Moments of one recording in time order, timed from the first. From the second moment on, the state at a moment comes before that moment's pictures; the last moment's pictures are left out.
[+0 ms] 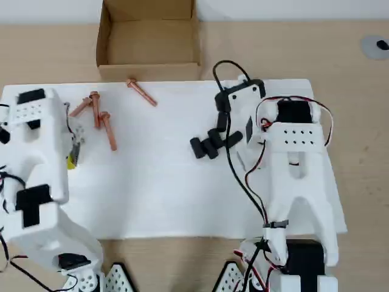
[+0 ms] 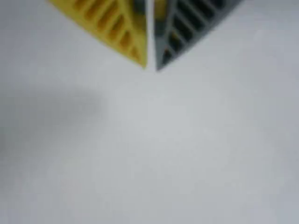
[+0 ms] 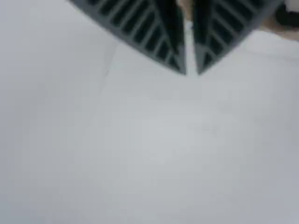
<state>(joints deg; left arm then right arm) -20.5 12.3 4.8 86.2 40.1 -3.5 -17.3 19.5 97.3 12.5</state>
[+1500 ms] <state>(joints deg) -26.3 33.1 -33.1 91.2 35.6 -3.5 -13.2 24.2 95.3 8.8</state>
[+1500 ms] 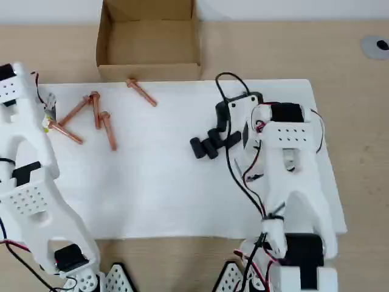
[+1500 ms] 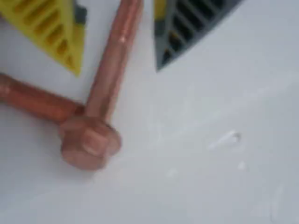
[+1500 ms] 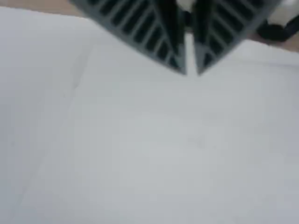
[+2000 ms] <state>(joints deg) -25.3 45.5 -36.0 89.5 35.9 -3.5 -12.4 24.2 94.3 8.7</state>
